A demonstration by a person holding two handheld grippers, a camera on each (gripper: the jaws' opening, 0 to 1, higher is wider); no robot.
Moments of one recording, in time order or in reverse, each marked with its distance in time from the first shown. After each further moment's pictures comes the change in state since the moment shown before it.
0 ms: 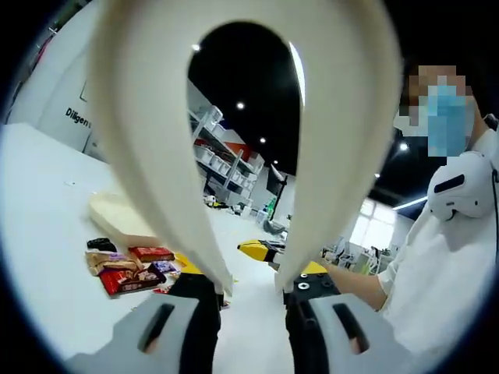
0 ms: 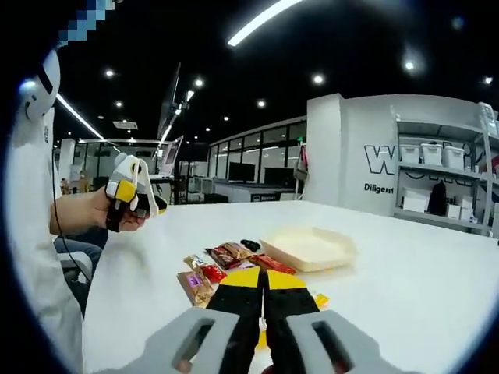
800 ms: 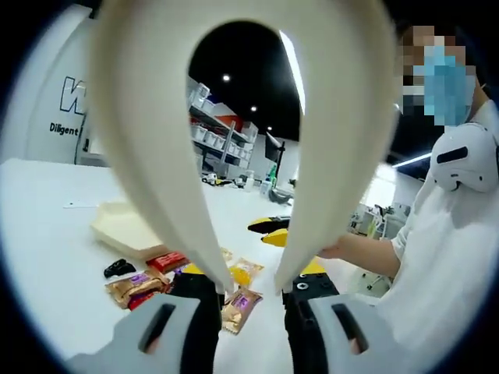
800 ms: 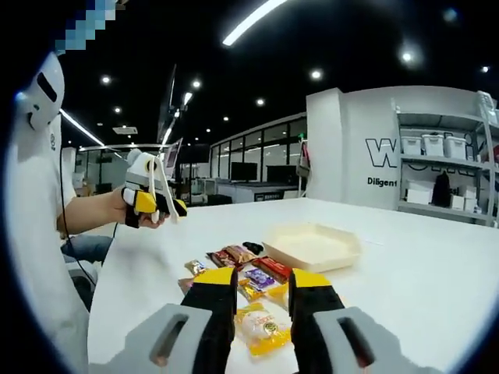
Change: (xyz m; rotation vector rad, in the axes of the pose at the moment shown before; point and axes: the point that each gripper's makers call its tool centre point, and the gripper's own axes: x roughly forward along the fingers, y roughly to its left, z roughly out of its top) left arm 0.013 0.030 0.004 0.142 0.186 -0.015; right arm 0.006 0.006 0.004 0.013 0.028 0.024
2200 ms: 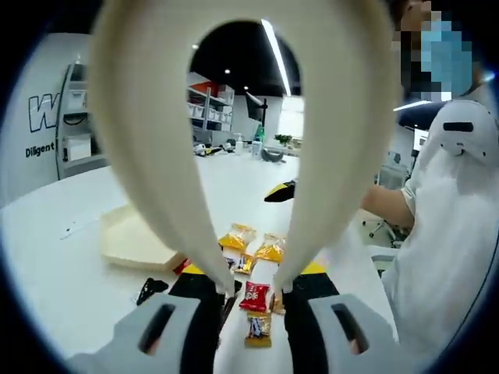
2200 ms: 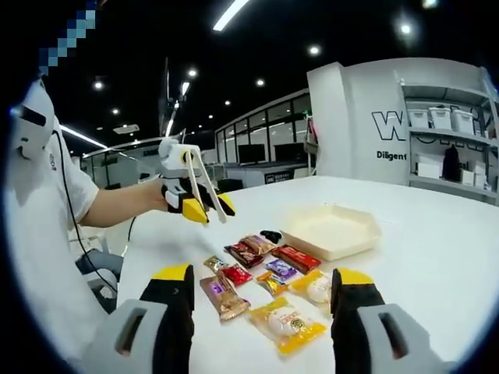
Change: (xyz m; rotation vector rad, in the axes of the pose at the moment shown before) left arm 0.020 0.050 -0.007 0.178 0.243 -0.080; right arm 0.006 0.016 -0.001 0.091 0.113 0.066
